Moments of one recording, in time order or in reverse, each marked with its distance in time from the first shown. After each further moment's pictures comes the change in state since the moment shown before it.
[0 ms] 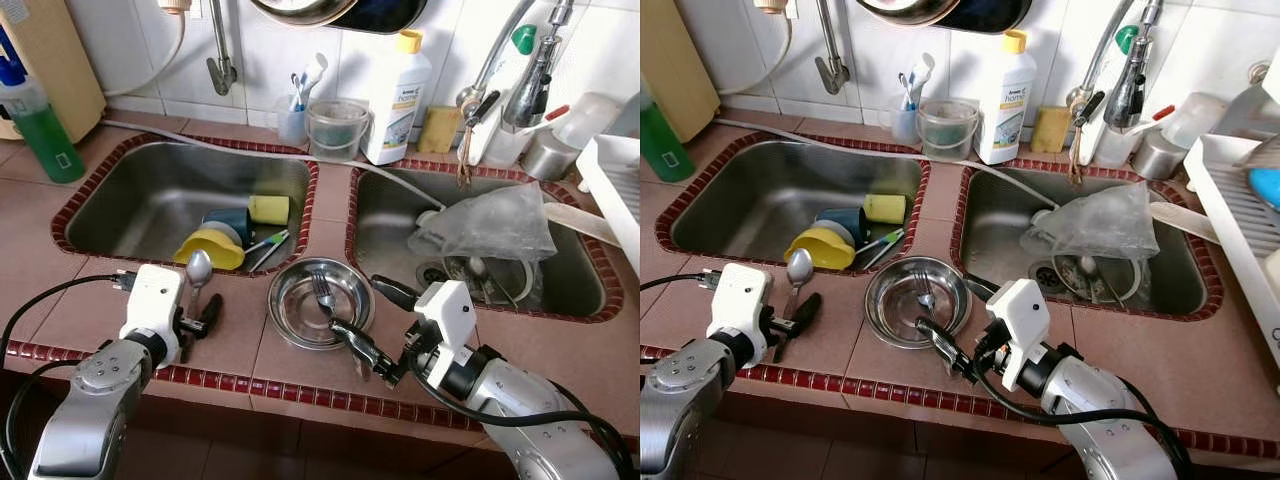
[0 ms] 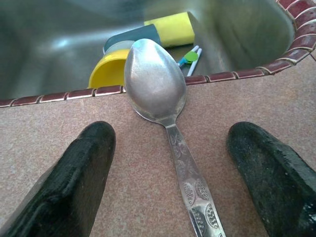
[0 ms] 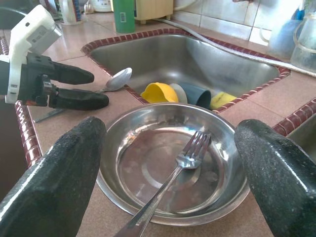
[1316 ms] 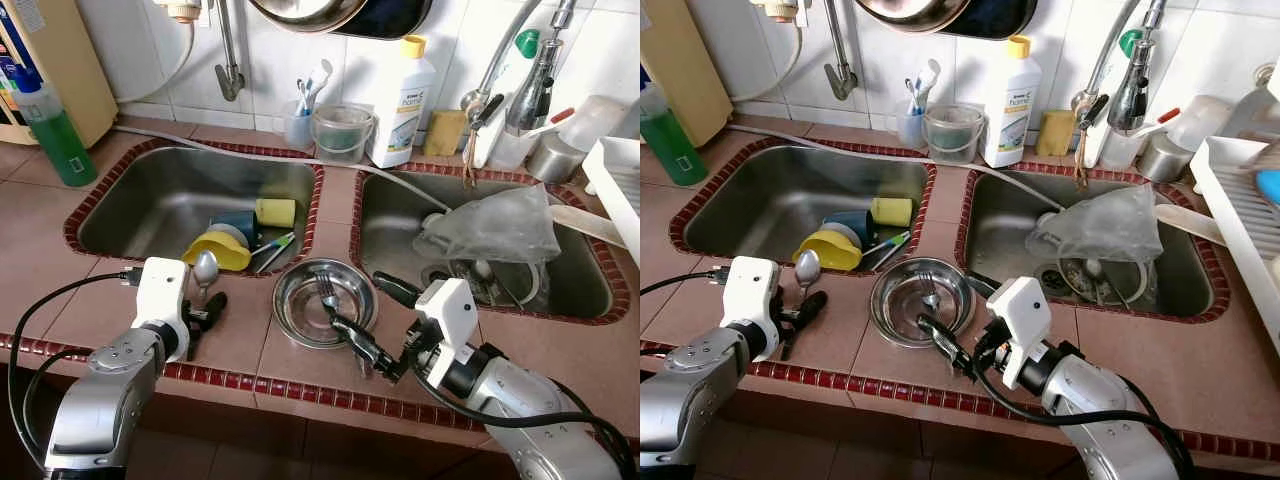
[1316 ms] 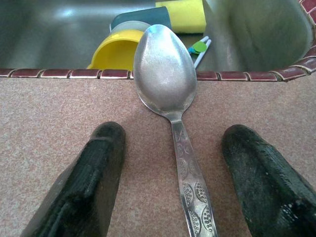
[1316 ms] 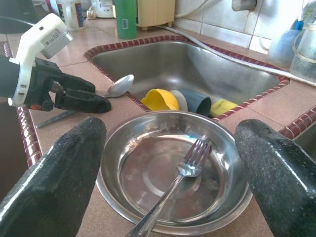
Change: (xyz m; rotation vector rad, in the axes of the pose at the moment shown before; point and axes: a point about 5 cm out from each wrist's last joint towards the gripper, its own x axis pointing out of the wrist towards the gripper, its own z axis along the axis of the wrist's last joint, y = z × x) left arm 0.009 -0.007 0.002 -0.135 0.089 0.012; right arm 0.000 -0.001 0.003 -0.017 -0.006 -0.015
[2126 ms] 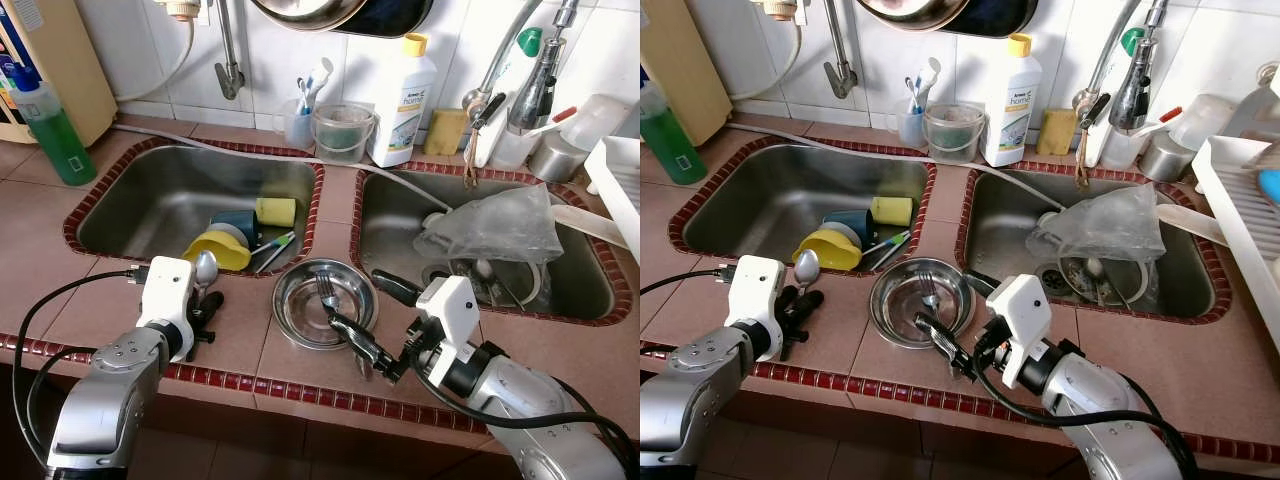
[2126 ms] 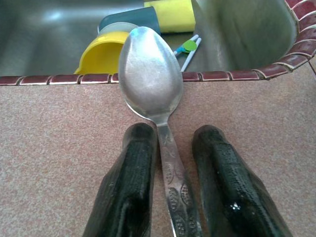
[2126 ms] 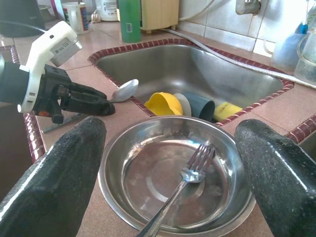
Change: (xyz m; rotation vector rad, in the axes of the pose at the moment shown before) left arm 0.000 -0.005 0.002 0.026 -0.003 -0.021; right arm 0.000 0.002 0.005 0.003 -0.010 0.015
